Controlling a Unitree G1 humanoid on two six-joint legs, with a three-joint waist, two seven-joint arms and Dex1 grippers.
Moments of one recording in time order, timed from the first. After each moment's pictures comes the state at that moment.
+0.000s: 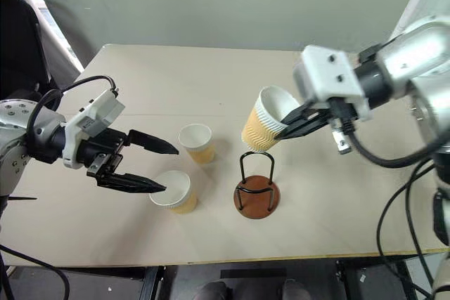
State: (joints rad) left arm -0.64 1.16 -0.01 -0.13 -0.65 0.72 -1.56; right arm -1.14 -0.93 0.29 -0.25 0.40 0.59 1.55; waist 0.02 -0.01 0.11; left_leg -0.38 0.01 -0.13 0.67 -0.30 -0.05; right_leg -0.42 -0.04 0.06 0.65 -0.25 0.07
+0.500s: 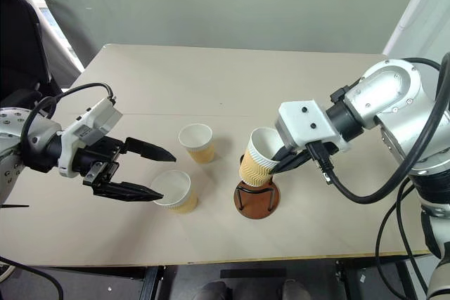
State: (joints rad) left arm -0.57 1.18 0.04 -0.18 -0.67 0.75 -1.54; right arm -1.02 -0.93 0.34 -0.36 0.38 0.58 1.58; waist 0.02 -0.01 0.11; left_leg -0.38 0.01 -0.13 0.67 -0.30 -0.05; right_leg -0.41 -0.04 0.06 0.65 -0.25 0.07
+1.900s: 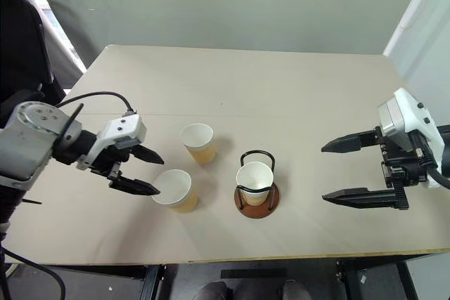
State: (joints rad) left arm -0.74 1.14 -0.30 0.02 -0.24 0.68 -1.52; right arm -0.44 -1.19 -0.39 -0.55 0.85 0.99 1.34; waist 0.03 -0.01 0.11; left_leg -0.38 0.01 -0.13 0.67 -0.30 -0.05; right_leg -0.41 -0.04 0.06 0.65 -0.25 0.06
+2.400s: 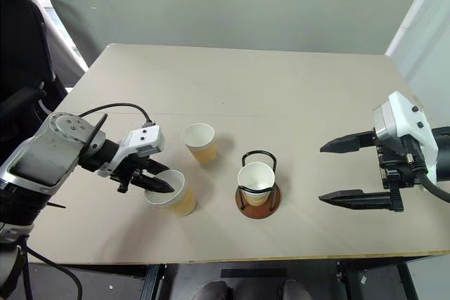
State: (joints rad) left arm -0.74 1.10 -0.33 0.00 -0.19 0.74 -1.52; right arm -0.40 -1.23 -0.39 -0.56 0.88 0.95 1.28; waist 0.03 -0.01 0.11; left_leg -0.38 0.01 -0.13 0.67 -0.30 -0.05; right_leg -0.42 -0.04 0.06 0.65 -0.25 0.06
